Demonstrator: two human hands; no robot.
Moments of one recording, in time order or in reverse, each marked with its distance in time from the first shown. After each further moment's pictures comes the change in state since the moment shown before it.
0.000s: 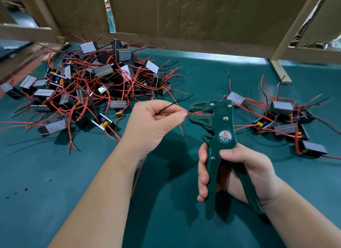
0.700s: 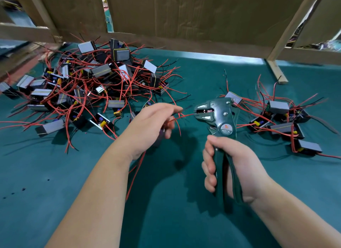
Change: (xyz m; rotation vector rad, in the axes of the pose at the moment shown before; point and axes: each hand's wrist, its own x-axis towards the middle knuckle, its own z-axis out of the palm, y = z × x) left_hand 0.006 -0.009 -0.008 0.114 -0.121 -0.241; right_hand 0.007 0.005 0.007 -0.030 0.419 -0.017
